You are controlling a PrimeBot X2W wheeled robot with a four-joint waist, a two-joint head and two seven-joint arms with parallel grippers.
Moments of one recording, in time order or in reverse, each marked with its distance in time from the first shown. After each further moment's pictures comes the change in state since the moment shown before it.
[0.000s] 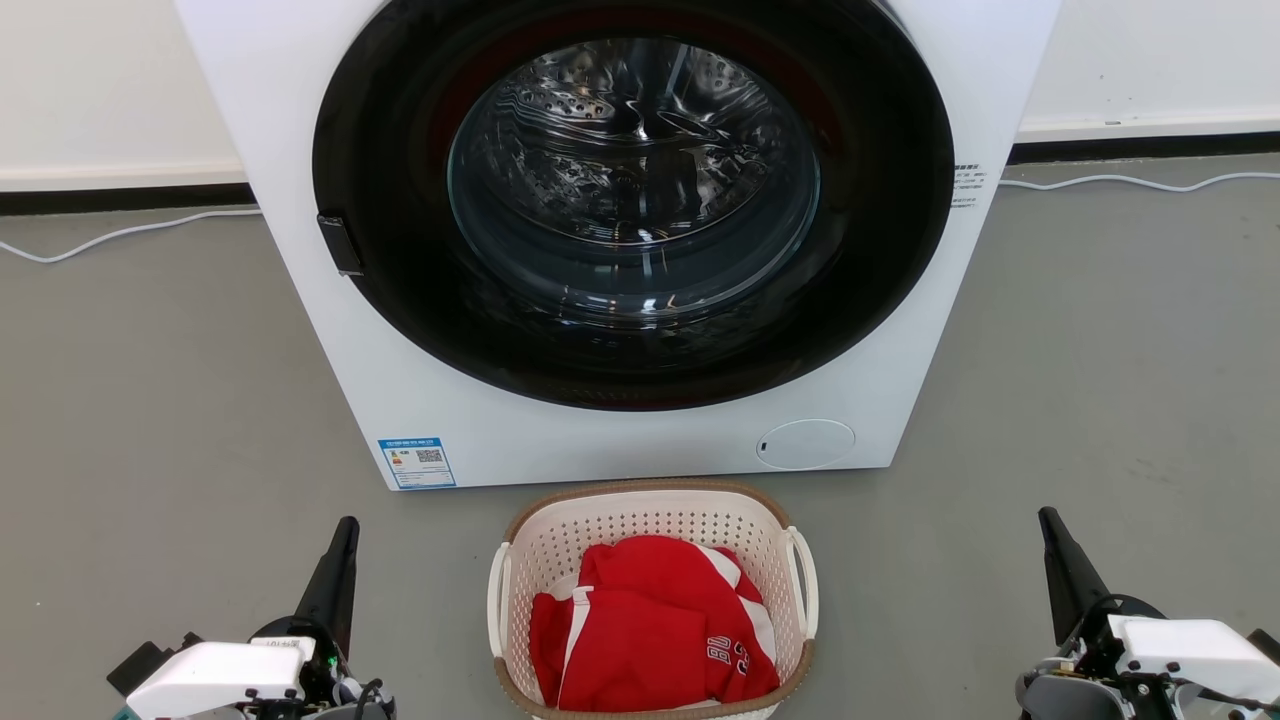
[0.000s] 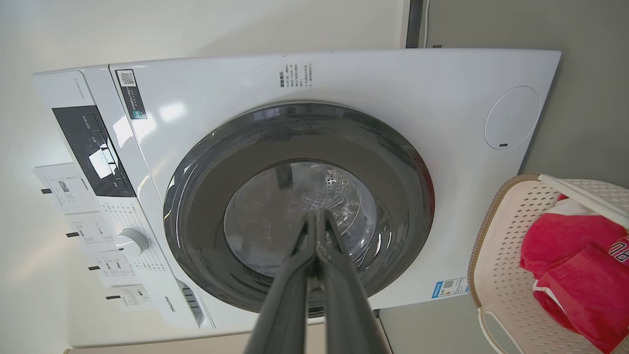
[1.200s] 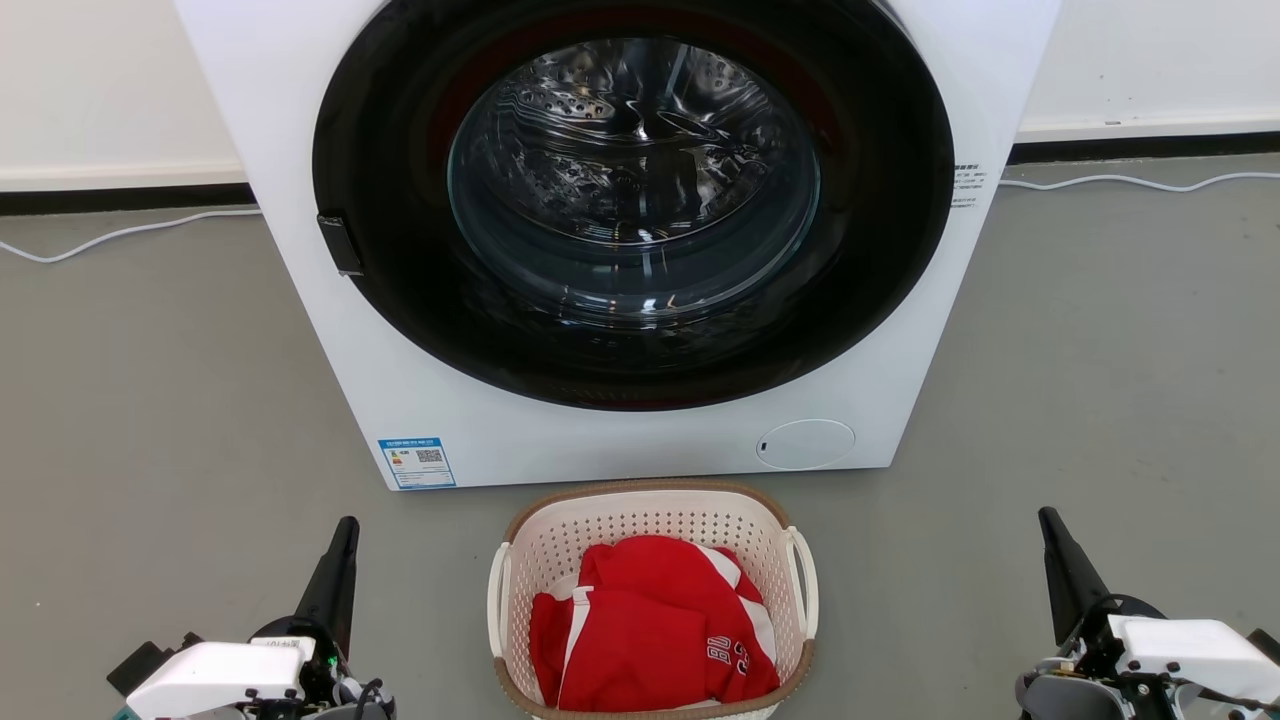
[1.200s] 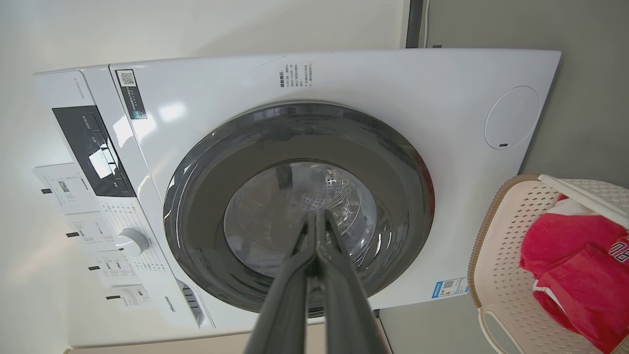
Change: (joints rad) left arm 0.000 0.000 0.000 0.000 0.000 0.000 0.000; right arm 0.000 0.000 0.000 0.000 0.000 0.000 0.000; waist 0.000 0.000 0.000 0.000
